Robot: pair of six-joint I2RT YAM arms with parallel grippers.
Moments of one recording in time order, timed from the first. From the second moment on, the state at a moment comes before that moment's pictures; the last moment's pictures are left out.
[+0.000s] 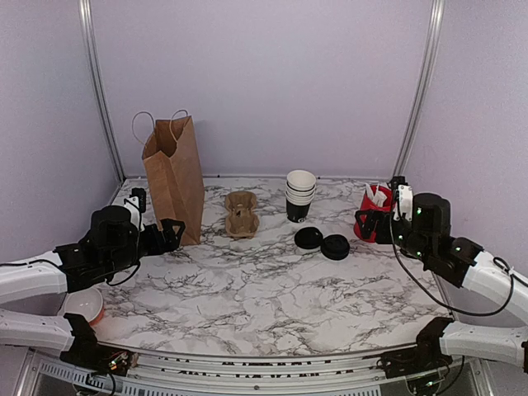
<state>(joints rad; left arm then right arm) -0.74 0.95 0.52 0.03 -0.31 -0.58 0.53 0.82 0.60 -0.15 0.23 0.35</state>
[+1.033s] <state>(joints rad) -0.72 0.94 0.52 -0.03 -0.31 -0.63 0.65 1.27 0.81 -0.19 0.24 0.31</state>
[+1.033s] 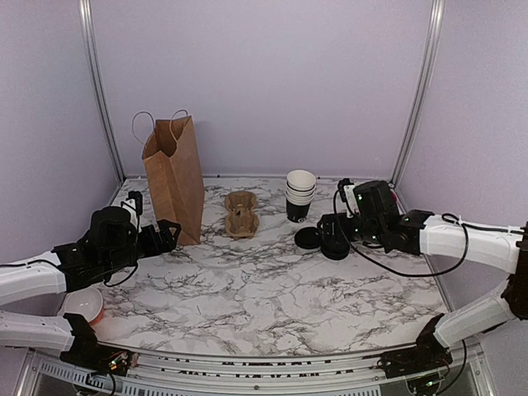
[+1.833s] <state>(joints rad) -0.69 0.82 0.47 -0.10 -0.31 -0.68 0.66 1.81 1.24 -0.31 0.21 0.21</state>
